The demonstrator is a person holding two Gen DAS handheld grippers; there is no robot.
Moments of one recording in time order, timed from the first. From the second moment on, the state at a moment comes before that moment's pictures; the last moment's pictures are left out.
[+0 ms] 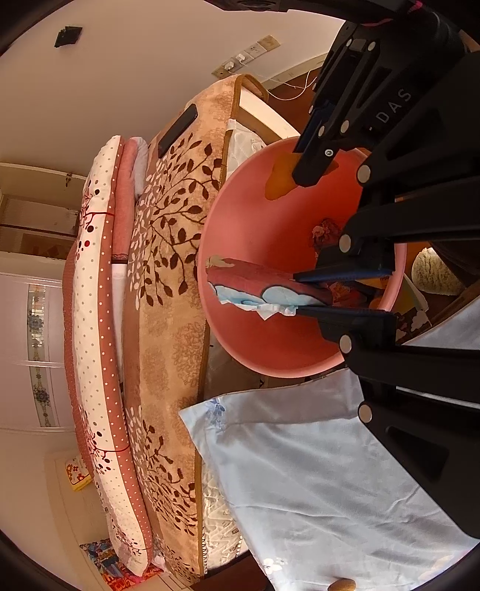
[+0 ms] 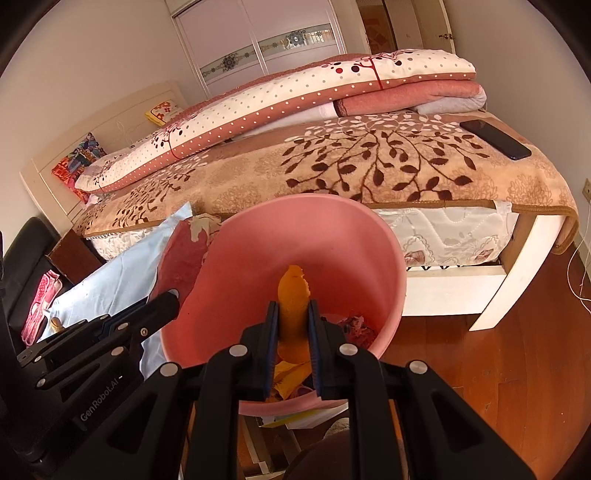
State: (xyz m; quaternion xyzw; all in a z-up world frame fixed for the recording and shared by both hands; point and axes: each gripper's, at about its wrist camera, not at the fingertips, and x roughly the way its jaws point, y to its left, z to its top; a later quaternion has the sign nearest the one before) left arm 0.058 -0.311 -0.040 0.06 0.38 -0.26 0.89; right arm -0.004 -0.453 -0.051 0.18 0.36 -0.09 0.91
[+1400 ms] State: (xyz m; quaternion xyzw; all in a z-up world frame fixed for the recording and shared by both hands) left arm 0.067 -0.320 -0.047 0.06 0.39 -0.27 0.88; right arm 0.013 -0.458 -0.058 0.18 0.37 -0.10 0.91
